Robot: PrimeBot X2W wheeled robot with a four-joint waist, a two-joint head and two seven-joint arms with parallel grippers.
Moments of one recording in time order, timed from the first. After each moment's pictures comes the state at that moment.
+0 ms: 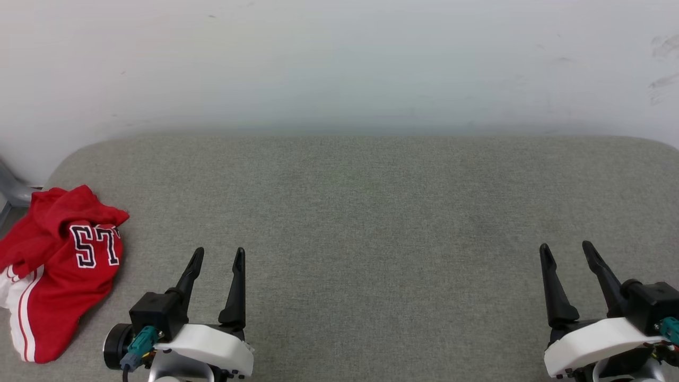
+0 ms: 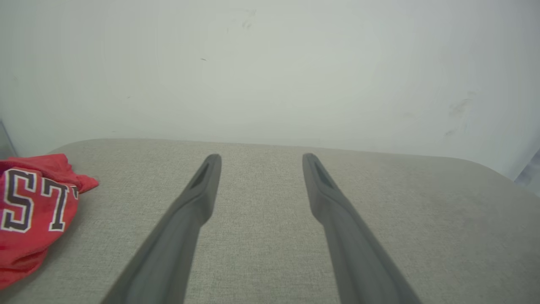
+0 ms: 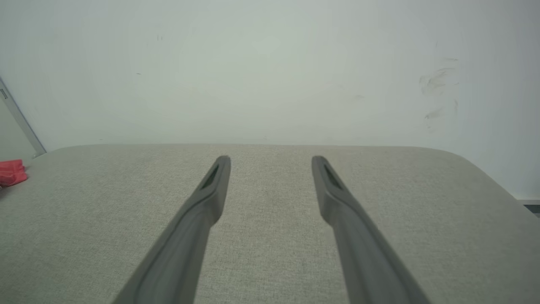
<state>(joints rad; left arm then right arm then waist) -0.05 0.10 -0.10 0.14 -0.24 -0.05 -0.22 0.02 -0.05 -0.08 -0.02 0.13 0.13 -0.05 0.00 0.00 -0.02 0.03</state>
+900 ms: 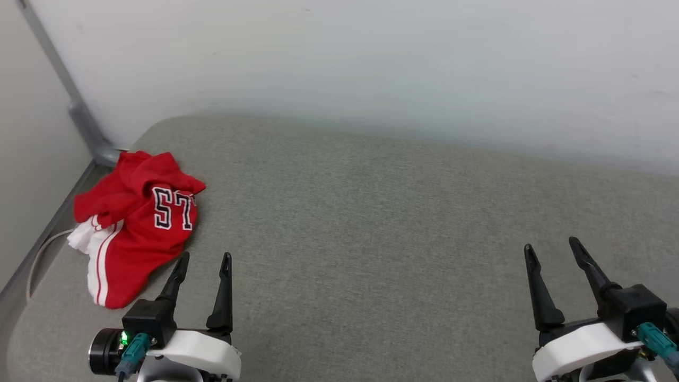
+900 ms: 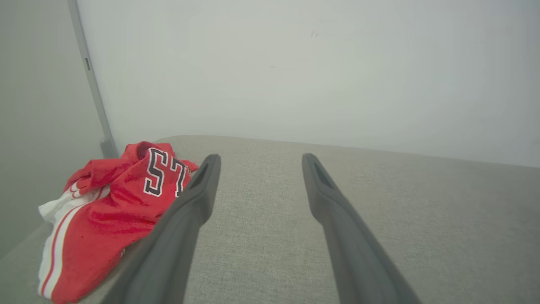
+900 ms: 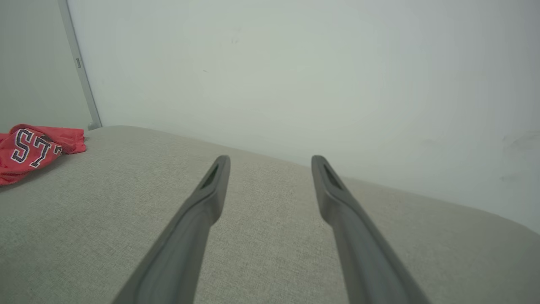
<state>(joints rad) -0.04 0.07 -0.02 0.18 -0.13 -0.10 -0.26 0.04 -0.05 -0.04 -0.07 0.01 0.13 -0.07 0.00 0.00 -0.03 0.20</state>
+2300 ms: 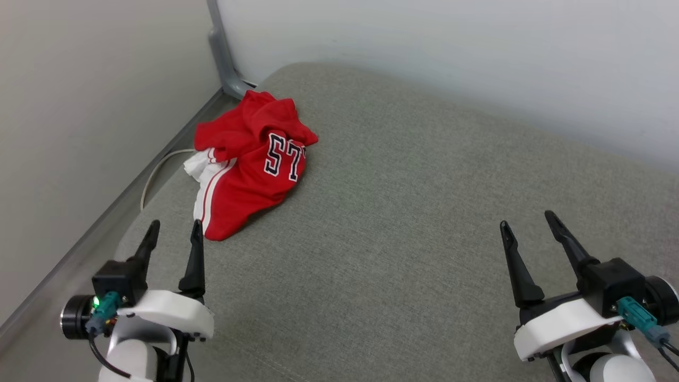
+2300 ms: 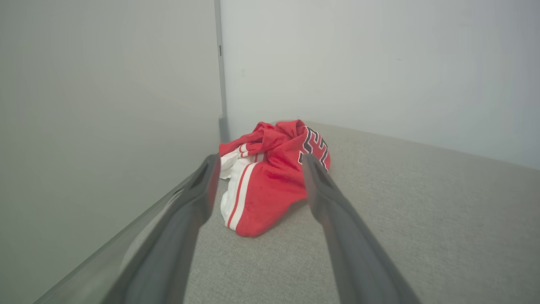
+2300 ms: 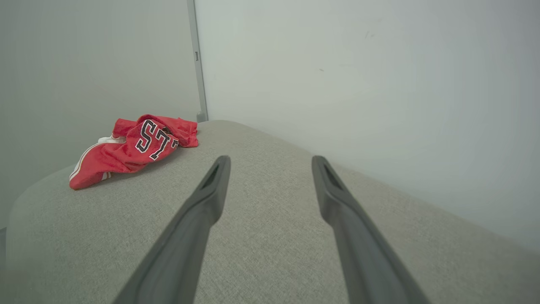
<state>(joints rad) -0.16 0.09 0.07 0.28 -0.12 -0.12 -0.26 -0.03 -0.05 0.03 -0.05 0.02 0.13 -0.06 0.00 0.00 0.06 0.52</state>
